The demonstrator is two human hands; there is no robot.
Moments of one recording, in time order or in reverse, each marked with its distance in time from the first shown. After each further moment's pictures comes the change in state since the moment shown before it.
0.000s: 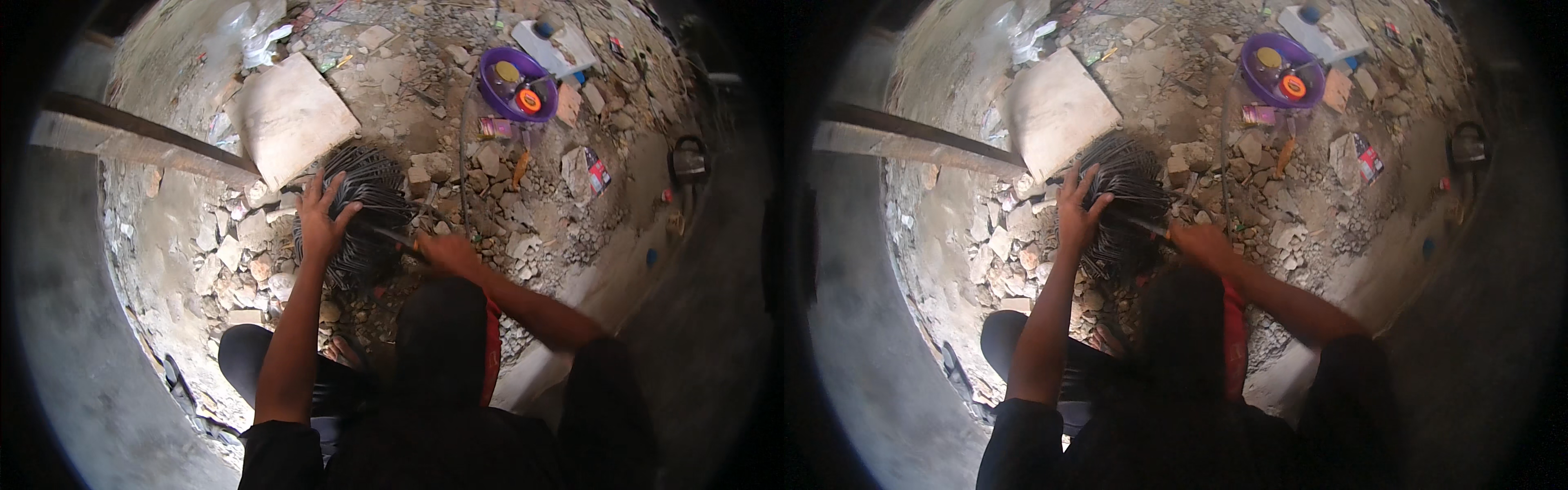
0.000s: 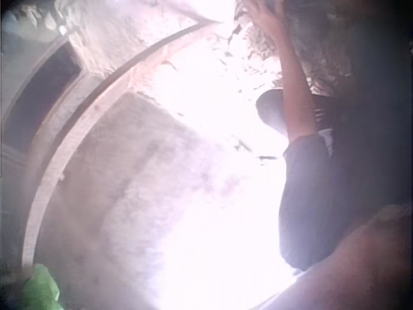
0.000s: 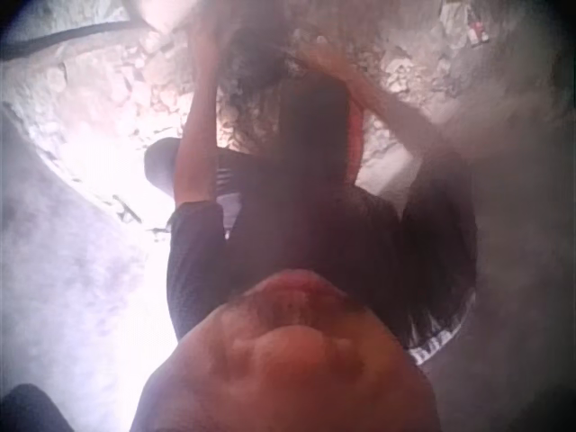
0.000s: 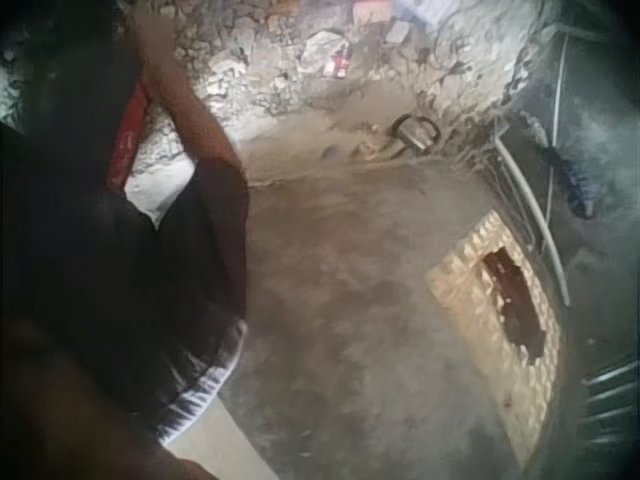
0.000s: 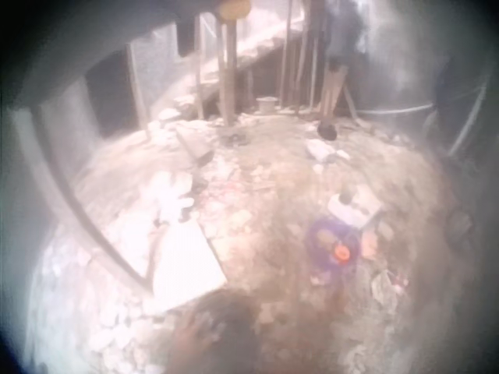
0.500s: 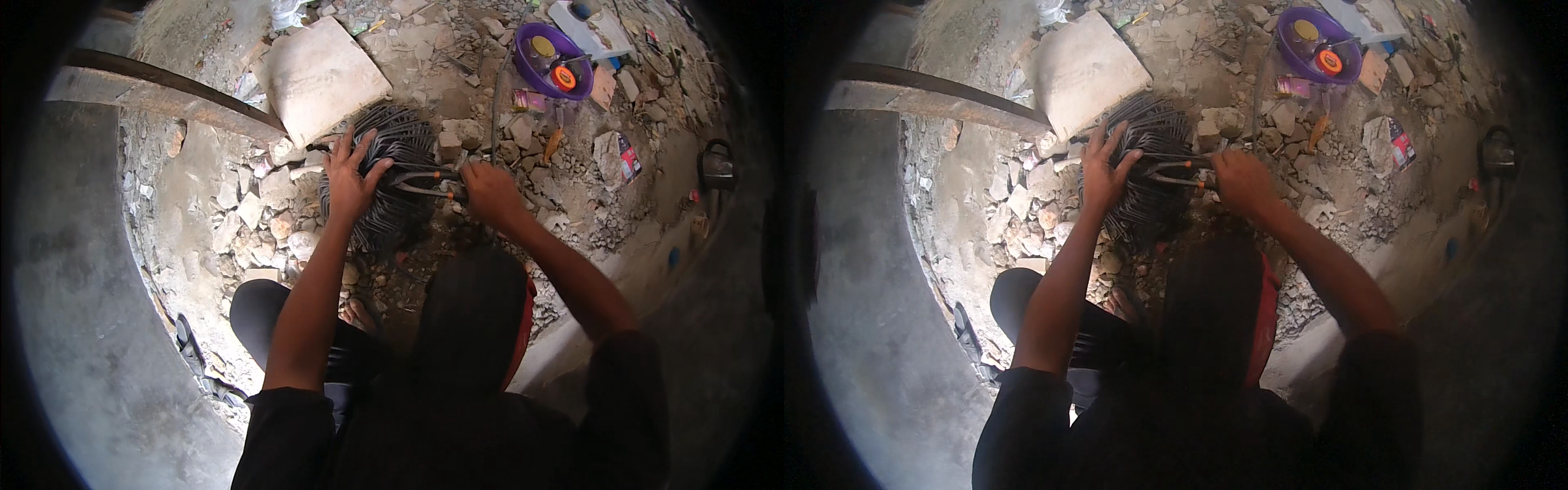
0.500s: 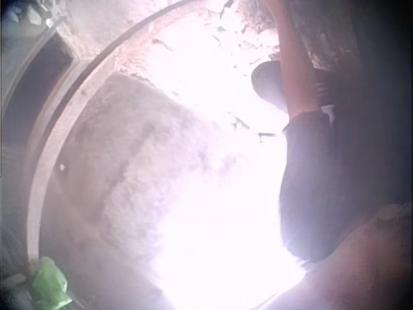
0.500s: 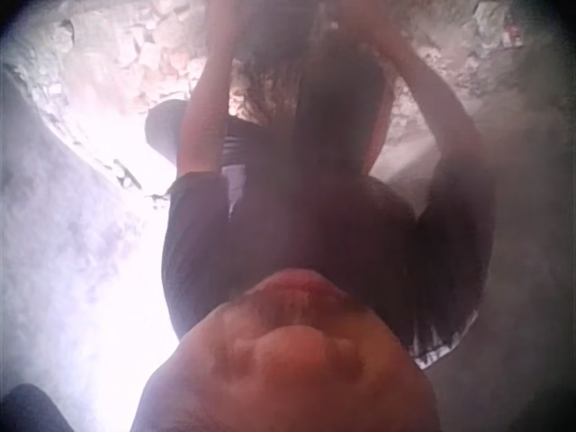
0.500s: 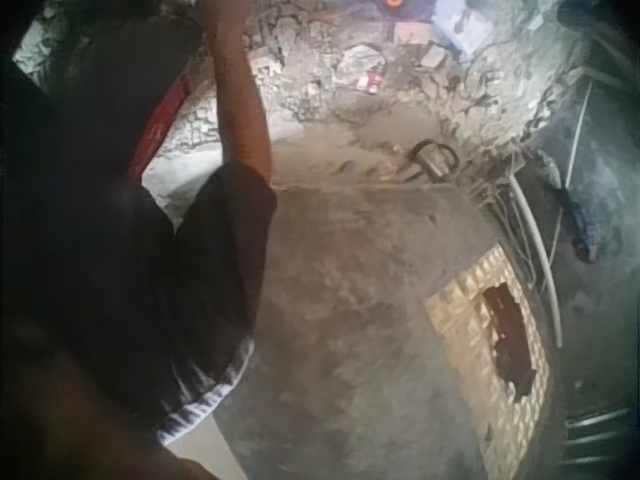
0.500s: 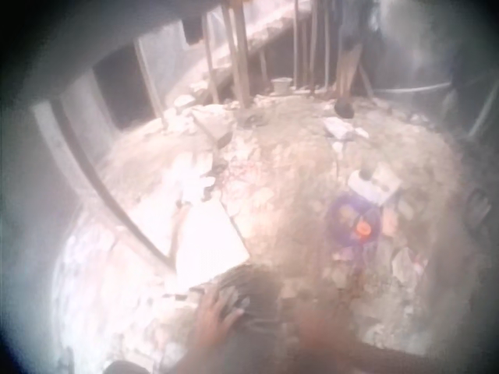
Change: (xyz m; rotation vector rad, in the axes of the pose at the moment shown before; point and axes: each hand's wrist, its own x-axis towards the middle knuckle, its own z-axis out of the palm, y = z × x) left_hand -0.010 0.007 -0.004 0.048 0.025 0.006; right_hand 0.010 0.027 -0.011 -0.084 0.362 -0.086
